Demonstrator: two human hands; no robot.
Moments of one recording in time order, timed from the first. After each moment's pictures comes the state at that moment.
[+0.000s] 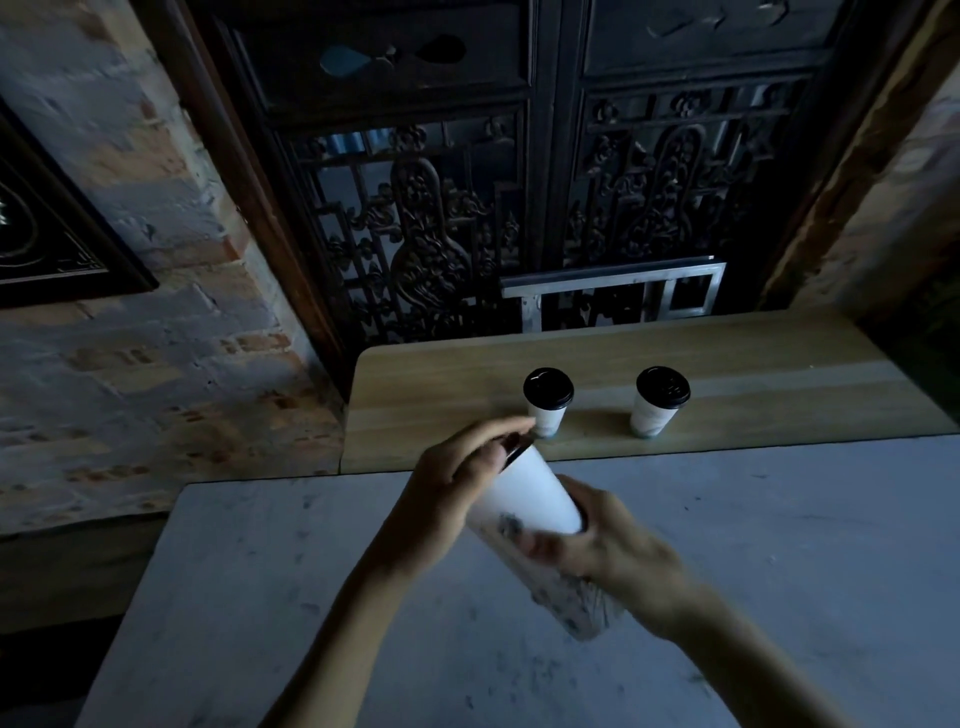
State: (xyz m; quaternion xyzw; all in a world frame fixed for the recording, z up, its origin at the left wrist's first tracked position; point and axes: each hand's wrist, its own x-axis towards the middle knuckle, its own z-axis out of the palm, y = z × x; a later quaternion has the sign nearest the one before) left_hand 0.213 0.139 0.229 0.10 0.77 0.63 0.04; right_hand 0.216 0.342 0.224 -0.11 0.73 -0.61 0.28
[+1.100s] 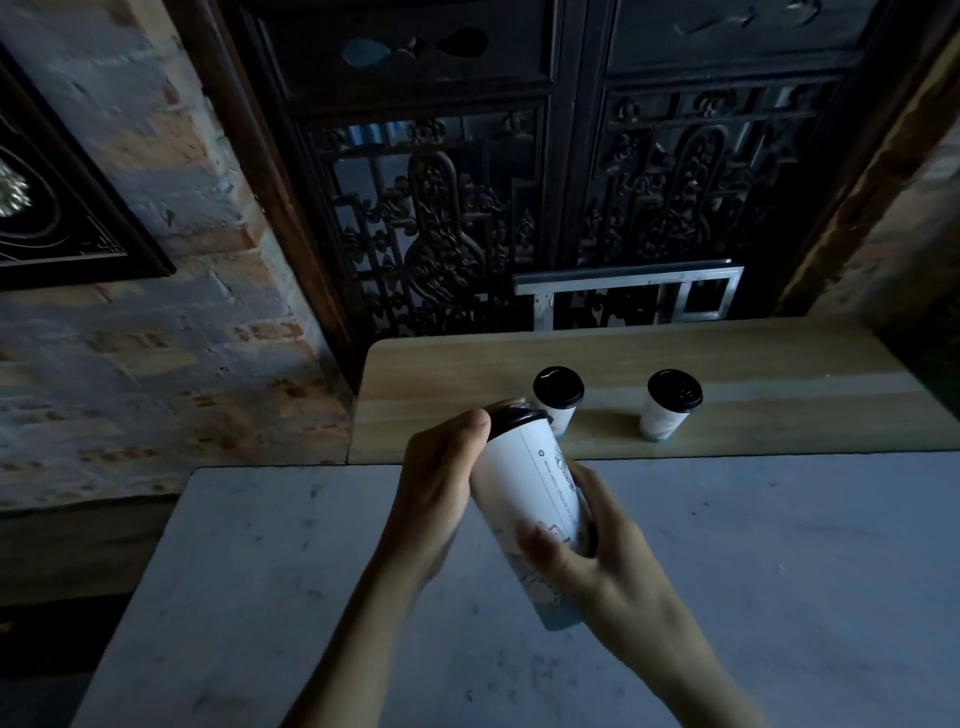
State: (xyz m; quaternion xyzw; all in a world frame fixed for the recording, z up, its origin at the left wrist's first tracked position) left_hand 0.208 0.144 0.215 -0.02 0.69 0.72 -0.08; right_hand 0.247 0.320 0.228 -0.07 0.77 -0.62 0.12
